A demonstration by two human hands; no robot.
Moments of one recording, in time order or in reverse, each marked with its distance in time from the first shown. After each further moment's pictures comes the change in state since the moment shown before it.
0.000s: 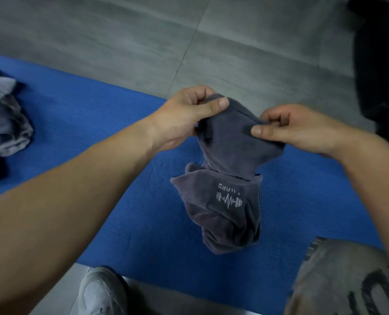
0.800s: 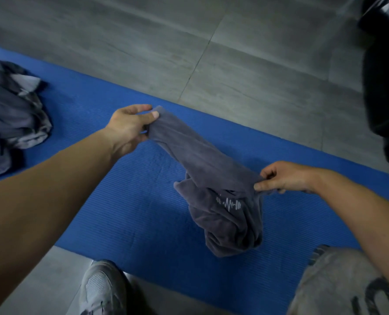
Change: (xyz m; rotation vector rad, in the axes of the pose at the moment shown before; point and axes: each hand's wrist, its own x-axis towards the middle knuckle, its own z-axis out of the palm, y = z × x) left_hand -0.034 -0.046 -0.110 -0.158 0.659 -0.173; right_hand 0.009 0.104 0.036 -0.141 -0.362 0.371
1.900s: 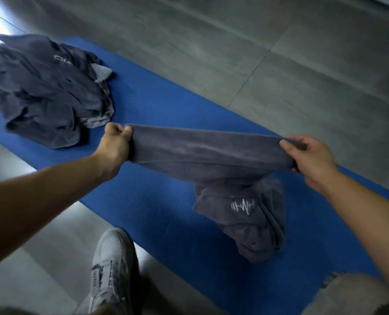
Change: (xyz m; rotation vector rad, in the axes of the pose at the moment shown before) left_hand -0.044 -0.032 -0.151 0.296 0.511 0.100; right_hand 0.063 -0.089 0.012 0.641 0.678 -0.251
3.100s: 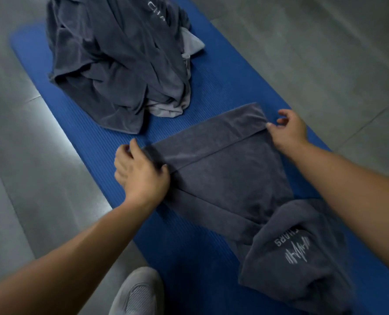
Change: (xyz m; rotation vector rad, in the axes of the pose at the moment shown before) left_hand 0.088 -0.127 -0.059 0.526 0.309 -0.175; right_hand 0.162 -0.047 0.371 -0.608 -0.227 -0.242
